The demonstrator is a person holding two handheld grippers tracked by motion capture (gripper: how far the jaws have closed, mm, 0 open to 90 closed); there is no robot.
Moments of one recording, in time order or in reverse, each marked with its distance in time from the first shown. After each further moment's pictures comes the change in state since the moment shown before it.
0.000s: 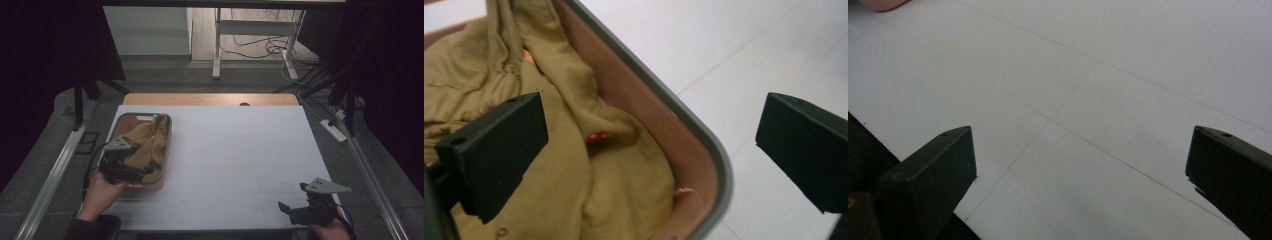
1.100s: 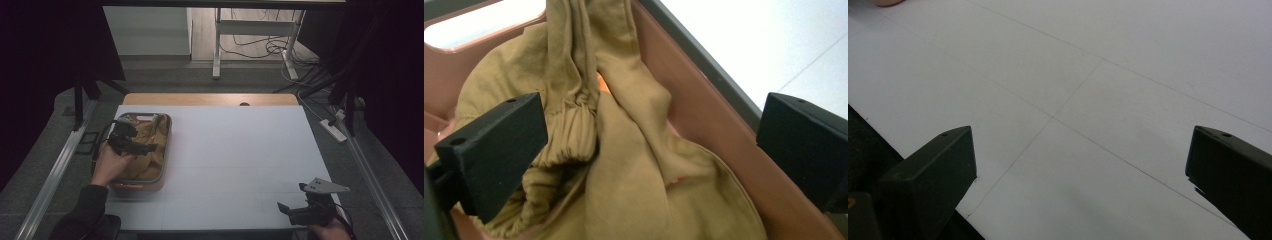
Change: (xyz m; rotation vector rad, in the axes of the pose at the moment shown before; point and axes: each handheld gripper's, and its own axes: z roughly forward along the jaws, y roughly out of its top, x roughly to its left) left arm 0.059 0.041 0.044 0.142 0.046 -0.042; right arm 0.001 0.000 0.001 0.011 0.008 -0.013
